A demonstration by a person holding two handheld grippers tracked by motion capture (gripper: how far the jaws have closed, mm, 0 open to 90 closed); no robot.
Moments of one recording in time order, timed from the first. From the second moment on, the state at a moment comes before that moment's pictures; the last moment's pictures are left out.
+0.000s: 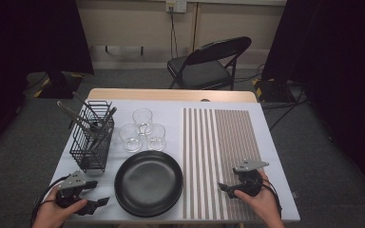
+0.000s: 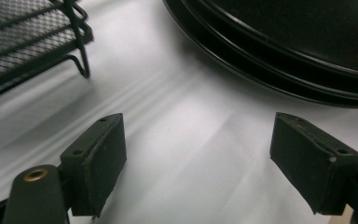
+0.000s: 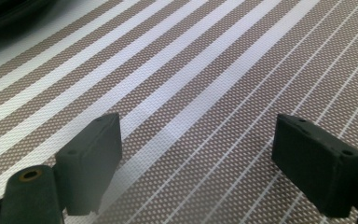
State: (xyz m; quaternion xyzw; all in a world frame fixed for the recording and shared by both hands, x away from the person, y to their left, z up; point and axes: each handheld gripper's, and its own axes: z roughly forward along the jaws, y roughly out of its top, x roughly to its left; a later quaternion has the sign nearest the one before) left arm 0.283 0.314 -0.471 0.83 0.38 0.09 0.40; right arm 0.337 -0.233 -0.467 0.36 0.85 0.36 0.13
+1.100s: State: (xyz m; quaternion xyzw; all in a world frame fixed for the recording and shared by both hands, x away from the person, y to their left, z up) left arm 0.271 0.295 -0.433 0.82 0.34 0.10 0.45; right arm 0.342 -0.206 -0.443 0.36 0.85 0.38 0.11
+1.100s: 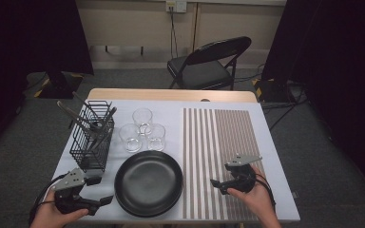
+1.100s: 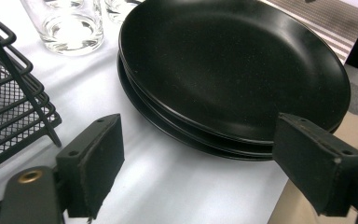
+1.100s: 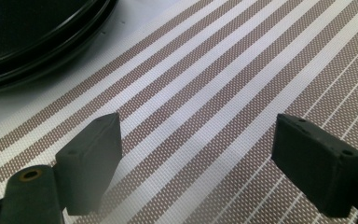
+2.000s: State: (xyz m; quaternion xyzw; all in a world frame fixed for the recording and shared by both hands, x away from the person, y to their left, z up) left arm 0.273 0.280 -0.432 0.83 0.32 0.08 0.45; right arm 0.352 -0.180 -0.433 0.35 0.85 0.39 0.11
